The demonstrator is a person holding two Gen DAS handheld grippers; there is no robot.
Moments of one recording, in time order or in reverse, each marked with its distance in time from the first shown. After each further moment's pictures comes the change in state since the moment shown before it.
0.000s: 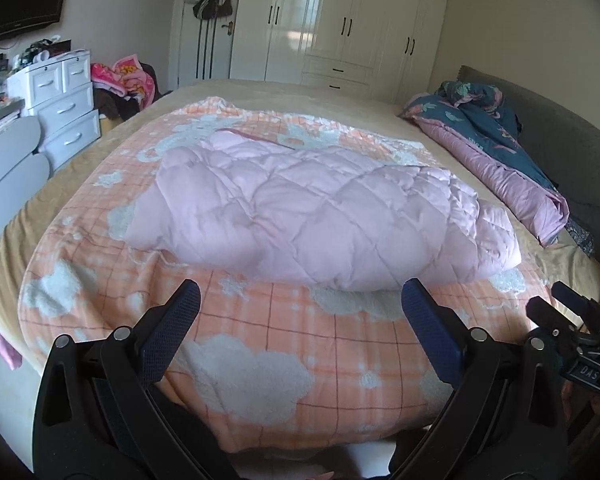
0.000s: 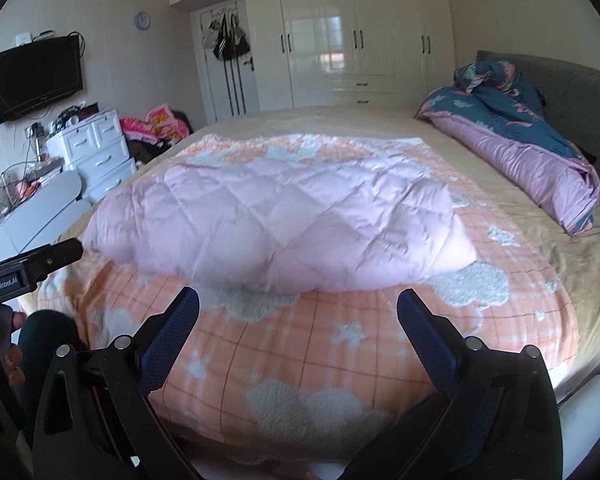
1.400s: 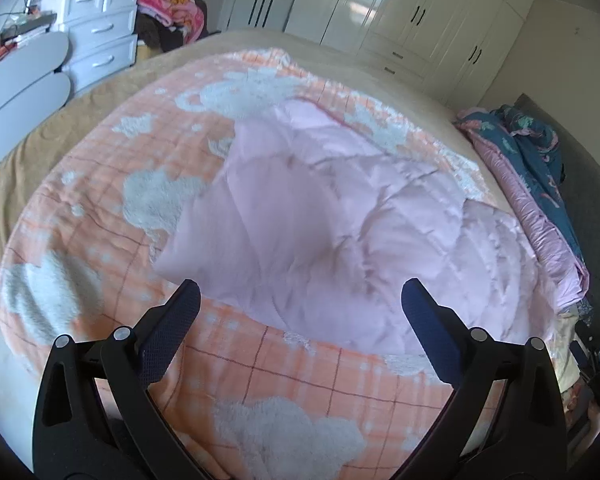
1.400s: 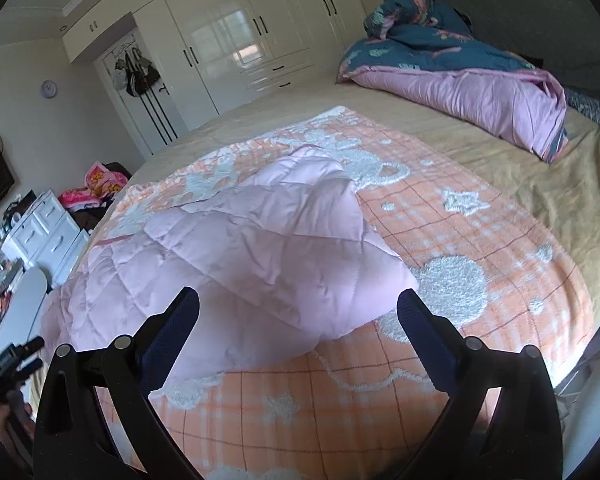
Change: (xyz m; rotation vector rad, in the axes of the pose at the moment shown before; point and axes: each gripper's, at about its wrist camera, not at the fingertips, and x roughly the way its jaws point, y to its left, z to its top) left arm 0.075 0.104 0.054 -0.263 0.126 0.032; right arm 0.053 -0.113 0.046 0.333 0.014 -0.101
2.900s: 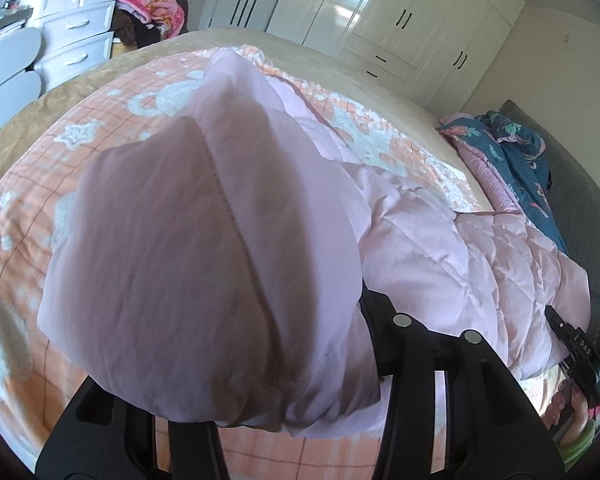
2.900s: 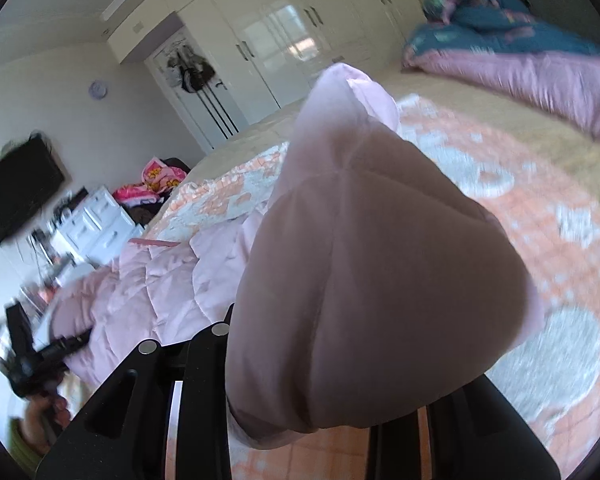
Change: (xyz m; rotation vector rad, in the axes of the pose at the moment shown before) left arm 0.075 -0.016 0.027 -0.007 0.003 -0.082; right arm 0.107 -0.003 0.022 0.060 0.065 0.263
